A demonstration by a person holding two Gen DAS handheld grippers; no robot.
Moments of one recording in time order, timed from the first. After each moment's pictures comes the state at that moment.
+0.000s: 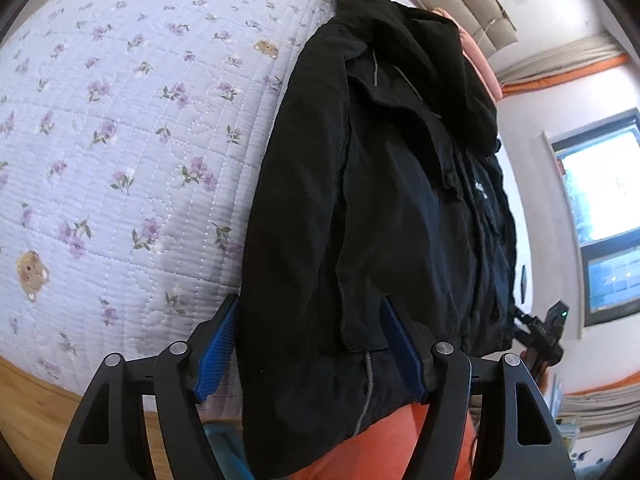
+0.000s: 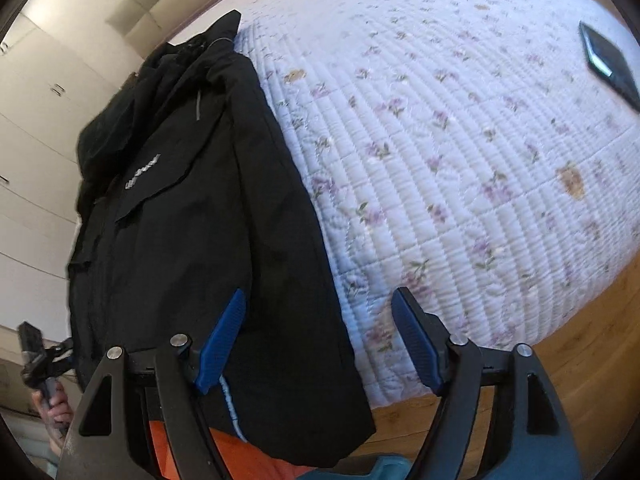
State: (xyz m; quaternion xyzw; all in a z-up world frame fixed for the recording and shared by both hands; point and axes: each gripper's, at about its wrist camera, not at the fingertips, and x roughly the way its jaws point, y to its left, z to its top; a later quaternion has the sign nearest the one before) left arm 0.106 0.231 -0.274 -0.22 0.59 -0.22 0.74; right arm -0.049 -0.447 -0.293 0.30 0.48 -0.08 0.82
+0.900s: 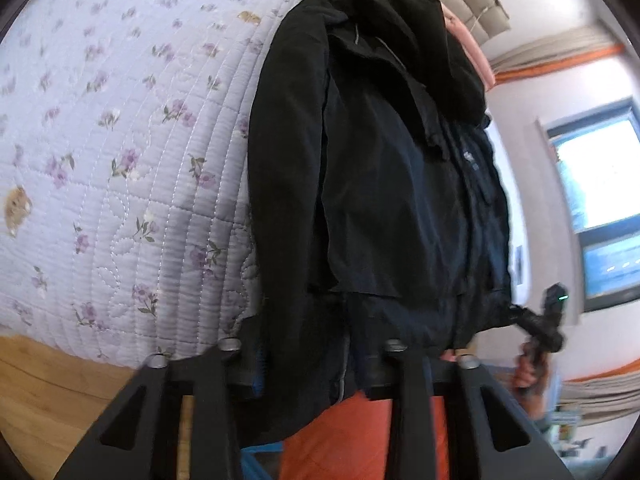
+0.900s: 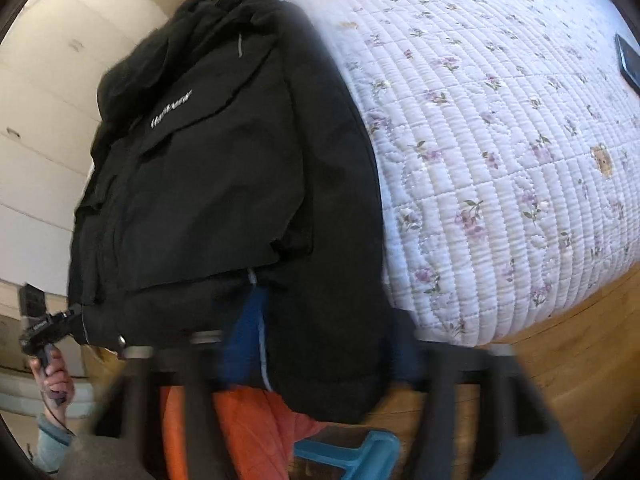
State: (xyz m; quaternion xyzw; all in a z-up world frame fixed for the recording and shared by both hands) left arm 0.074 0.211 -0.273 -0.19 0.60 -0.23 0.74; right arm -0.059 -0.409 -0.292 0.26 0.54 -0.04 0.80
